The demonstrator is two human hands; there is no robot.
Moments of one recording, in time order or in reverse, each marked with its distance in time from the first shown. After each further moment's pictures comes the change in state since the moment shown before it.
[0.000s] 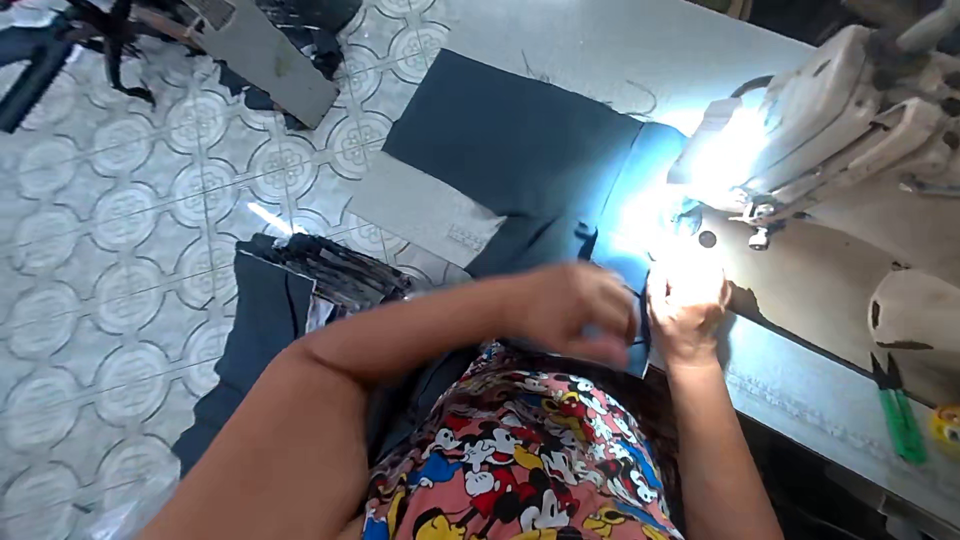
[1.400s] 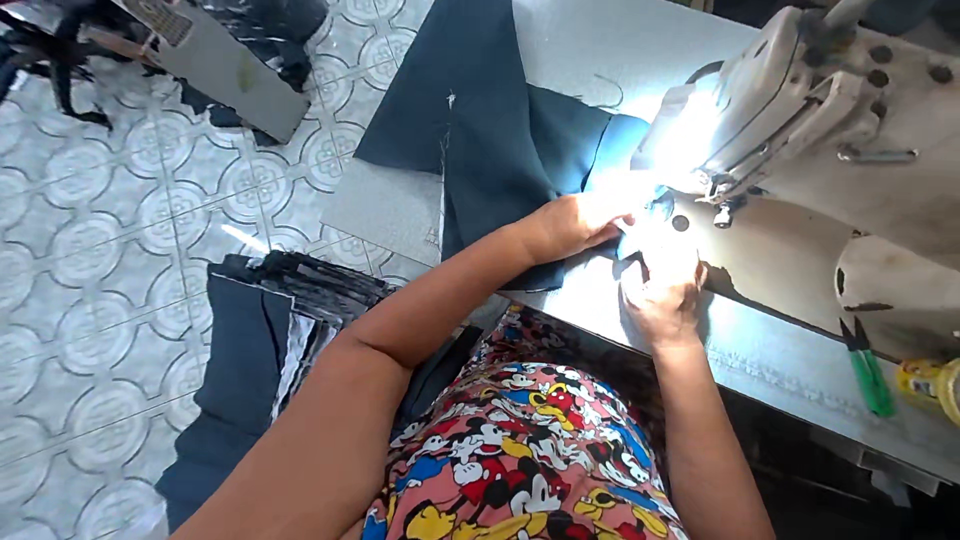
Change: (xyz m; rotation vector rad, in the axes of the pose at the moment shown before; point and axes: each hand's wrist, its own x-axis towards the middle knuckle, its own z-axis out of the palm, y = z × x) left_hand 0.048 -0.081 -0.006 0.322 0.187 -0.054; right_hand 0.002 0.000 -0.005 0.024 -0.058 0.043
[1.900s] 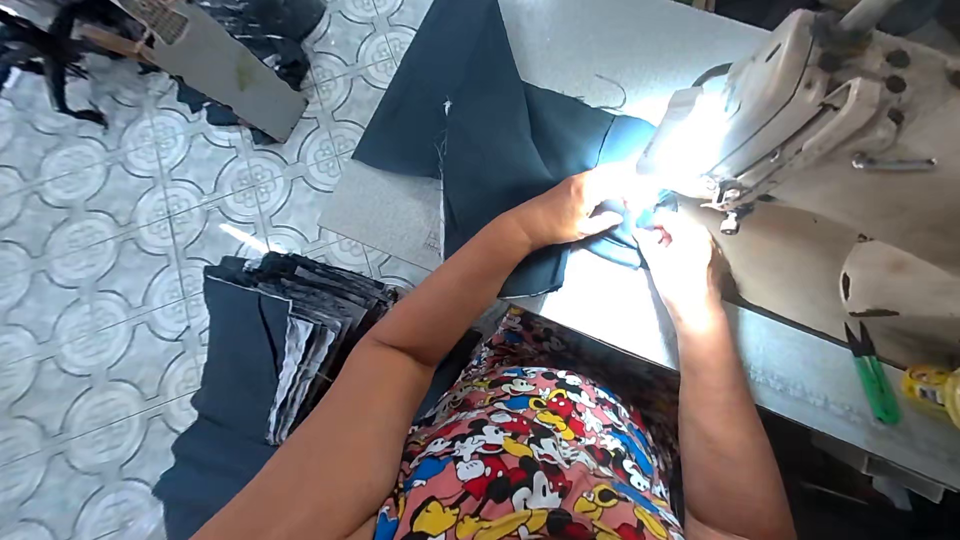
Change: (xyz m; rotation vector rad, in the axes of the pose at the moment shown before) left_hand 0.009 -0.032 0.005 -0.301 0.137 -0.009; right_hand 0.054 0.006 -0.011 0.003 -0.246 0.250
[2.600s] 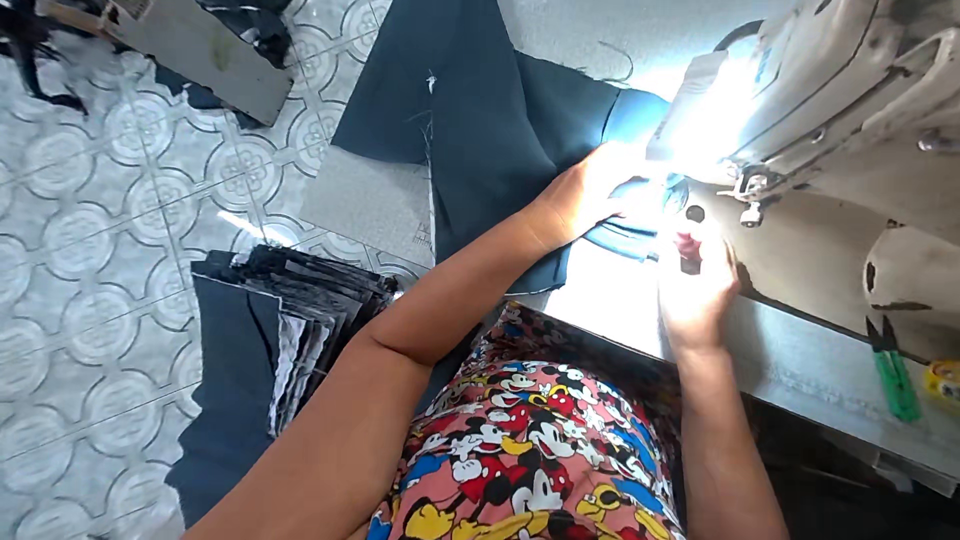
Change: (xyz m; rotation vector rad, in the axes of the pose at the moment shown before) left_hand 0.006 0.018 0.012 0.200 0.012 -0.289; right_hand -0.048 0.018 0.016 0.336 0.264 -0.127
